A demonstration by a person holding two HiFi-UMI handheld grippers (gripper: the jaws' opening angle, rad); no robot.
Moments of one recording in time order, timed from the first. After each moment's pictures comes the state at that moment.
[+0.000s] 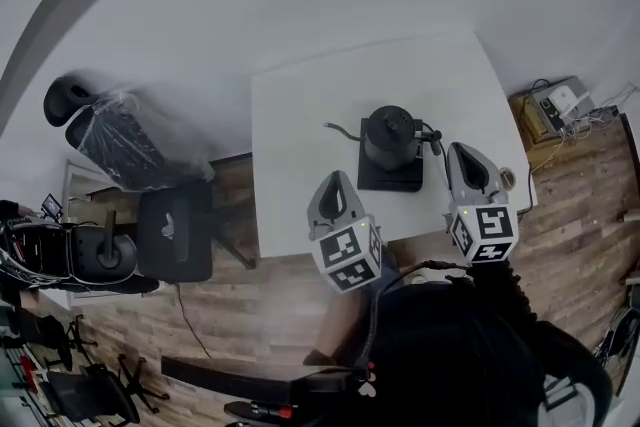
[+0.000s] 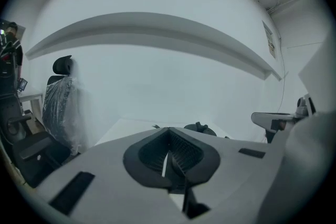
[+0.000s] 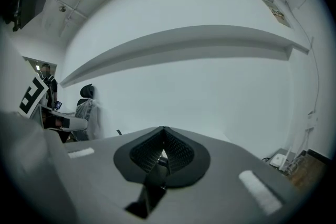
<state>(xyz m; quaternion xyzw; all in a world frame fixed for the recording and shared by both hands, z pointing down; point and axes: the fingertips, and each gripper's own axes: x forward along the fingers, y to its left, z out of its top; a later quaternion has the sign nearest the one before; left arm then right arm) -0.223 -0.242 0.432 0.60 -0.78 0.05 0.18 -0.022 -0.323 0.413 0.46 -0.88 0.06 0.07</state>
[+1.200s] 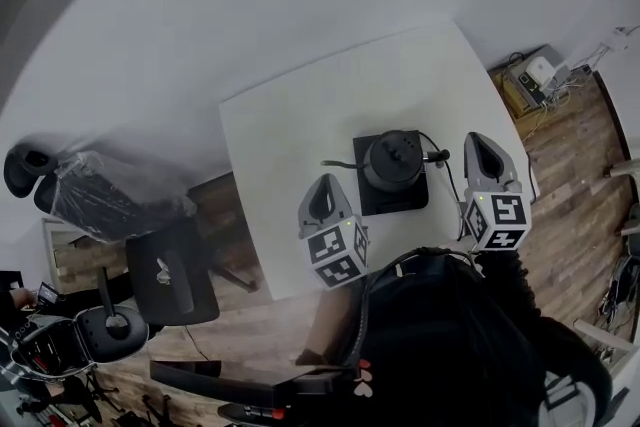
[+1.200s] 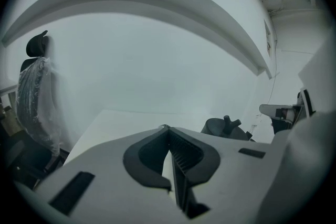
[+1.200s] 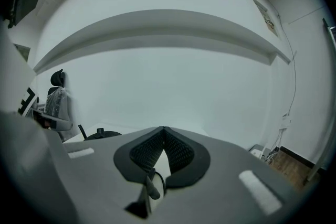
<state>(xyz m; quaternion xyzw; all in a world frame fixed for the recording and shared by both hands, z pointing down) -0.283 -0.339 0.493 0.66 -0.71 0.08 0.24 -0.017 -0.407 0.440 0.56 -0.81 0.08 0.12</state>
